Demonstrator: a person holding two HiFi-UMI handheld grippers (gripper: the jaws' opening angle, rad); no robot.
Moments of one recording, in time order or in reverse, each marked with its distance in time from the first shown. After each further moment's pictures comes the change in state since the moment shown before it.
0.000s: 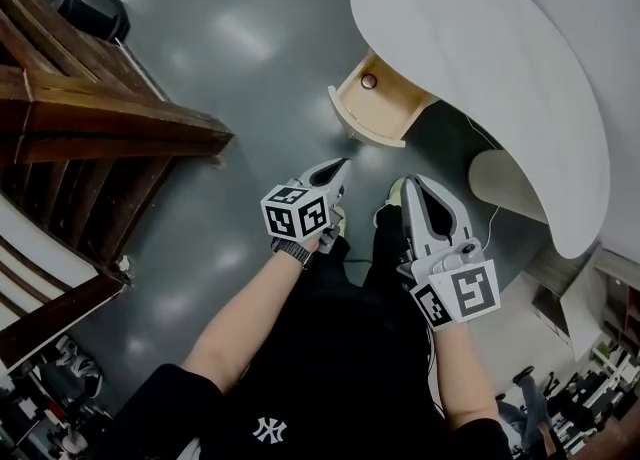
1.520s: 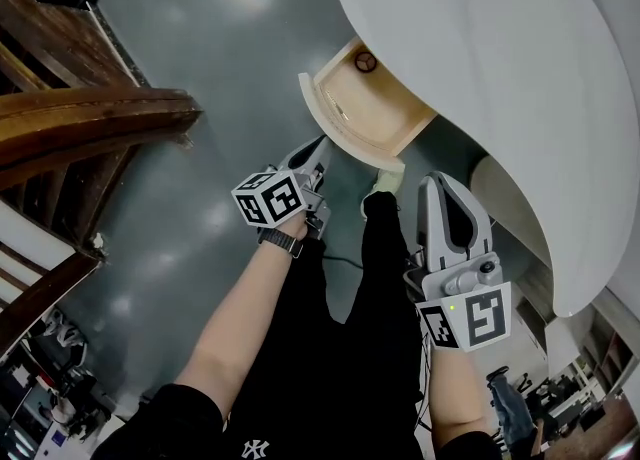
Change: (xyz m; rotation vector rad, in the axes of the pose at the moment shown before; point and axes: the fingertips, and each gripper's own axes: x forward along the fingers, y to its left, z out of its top) left arm 0.151 0.127 -0.025 -0.317 -0.131 0.055; right arm 0.091 -0.156 -0.075 0.001 0.035 -0.018
